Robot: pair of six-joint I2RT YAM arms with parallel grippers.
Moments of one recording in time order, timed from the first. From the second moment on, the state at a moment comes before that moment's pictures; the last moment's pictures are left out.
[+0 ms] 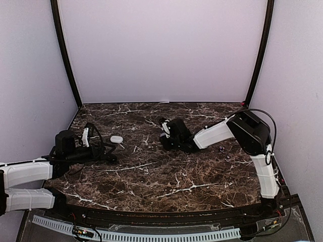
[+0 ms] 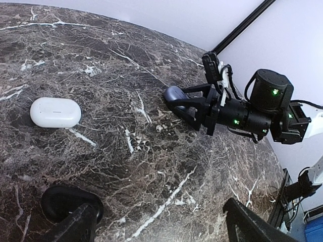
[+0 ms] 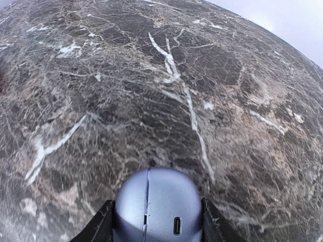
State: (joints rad) left arm -0.33 0.99 0.27 0.30 0.43 -0.48; right arm 0.83 2.27 1.41 0.23 0.23 0.07
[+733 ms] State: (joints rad) left arm -0.48 1.20 0.32 0.34 0.54 -0.46; right arm 1.12 1.65 0.63 0.33 0.13 0.11
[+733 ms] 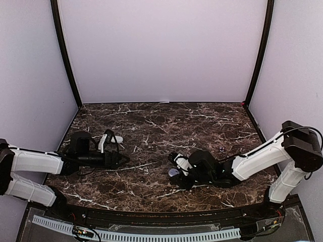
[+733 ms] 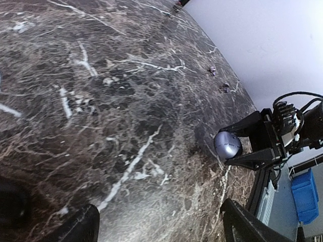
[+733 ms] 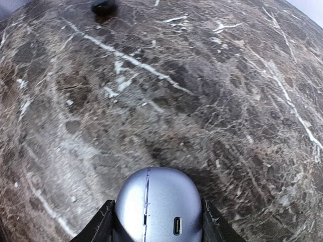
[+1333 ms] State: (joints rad) left arm -0.66 1.39 0.43 0.38 0.54 -0.40; right arm 1.16 1.58 0.54 0.30 0.12 0.10
